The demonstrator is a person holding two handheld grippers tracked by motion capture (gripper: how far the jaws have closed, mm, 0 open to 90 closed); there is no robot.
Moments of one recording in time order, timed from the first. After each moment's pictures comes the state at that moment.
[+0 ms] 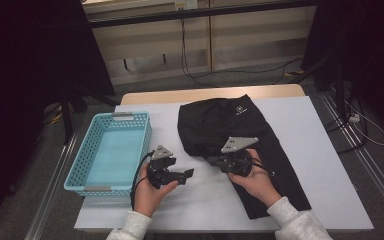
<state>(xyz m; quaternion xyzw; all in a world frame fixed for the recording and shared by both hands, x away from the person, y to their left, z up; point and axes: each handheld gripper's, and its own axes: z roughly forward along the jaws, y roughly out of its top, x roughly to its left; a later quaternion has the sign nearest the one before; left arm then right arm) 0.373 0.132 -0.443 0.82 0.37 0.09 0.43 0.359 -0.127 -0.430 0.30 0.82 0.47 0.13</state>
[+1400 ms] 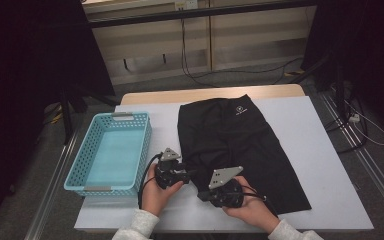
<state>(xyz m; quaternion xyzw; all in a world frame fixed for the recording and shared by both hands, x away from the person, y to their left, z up) 0.377 0.115 -0.461 0.84 0.36 0.07 0.41 0.299 -0.091 -0.457 0.22 0.87 0.44 0.05</state>
